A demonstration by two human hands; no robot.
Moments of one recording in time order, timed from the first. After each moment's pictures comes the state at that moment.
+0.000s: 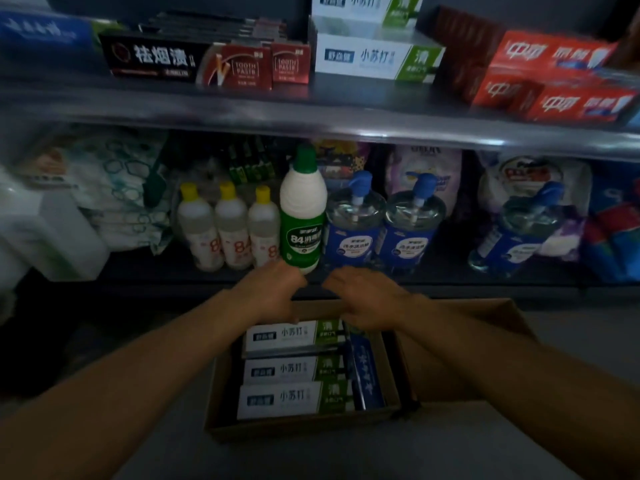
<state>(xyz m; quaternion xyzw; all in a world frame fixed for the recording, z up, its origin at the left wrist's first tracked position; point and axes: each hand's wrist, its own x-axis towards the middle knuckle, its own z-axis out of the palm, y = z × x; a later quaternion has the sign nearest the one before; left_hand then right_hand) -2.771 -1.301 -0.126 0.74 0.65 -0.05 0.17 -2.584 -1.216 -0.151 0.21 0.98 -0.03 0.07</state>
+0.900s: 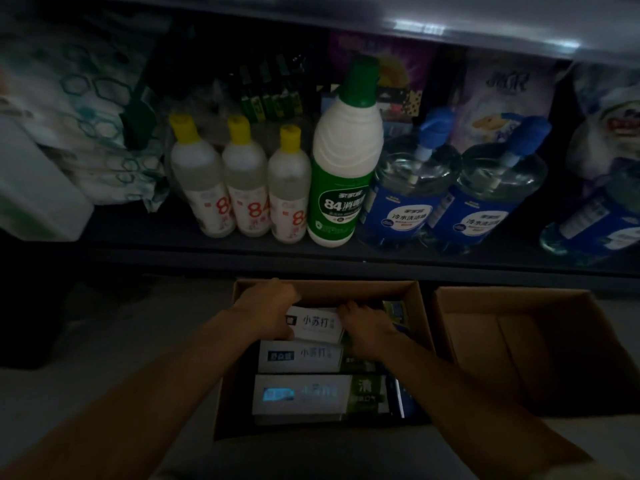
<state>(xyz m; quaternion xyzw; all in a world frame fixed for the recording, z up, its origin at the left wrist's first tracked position) -2.825 -1.288 -0.267 0.67 0.68 -0.06 0.29 -2.628 -1.213 -0.339 0.32 0.91 -0.10 0.23</state>
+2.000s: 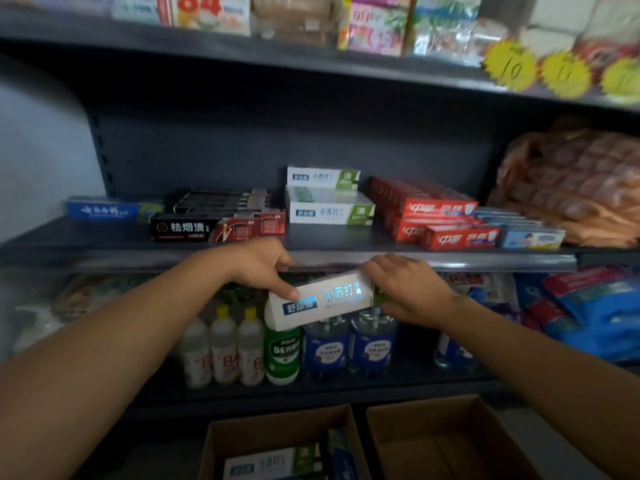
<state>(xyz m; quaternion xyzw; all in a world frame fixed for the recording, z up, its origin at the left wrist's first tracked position) -2.771 -1.297 0.106 0.71 0.67 0.09 0.19 -2.509 -1.220 0.064 0.28 0.92 0.27 -0.08</state>
